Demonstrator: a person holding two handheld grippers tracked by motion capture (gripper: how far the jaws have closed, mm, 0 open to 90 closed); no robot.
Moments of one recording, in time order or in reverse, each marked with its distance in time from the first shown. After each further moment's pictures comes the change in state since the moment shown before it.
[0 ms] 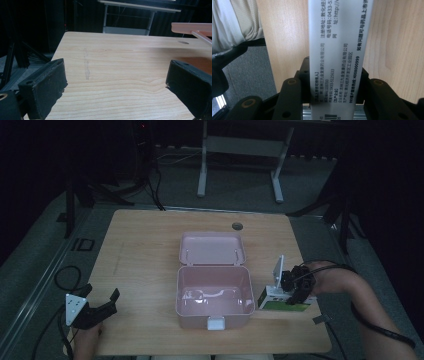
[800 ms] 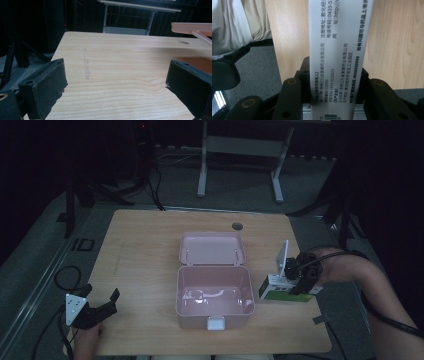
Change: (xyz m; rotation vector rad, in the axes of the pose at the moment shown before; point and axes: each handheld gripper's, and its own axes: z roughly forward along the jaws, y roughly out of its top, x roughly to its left) left arm 0.000 0.000 0.000 -0.001 0.000 -0.003; right arm 0.004 0.008 -0.058 -0.004 -0.038 0.005
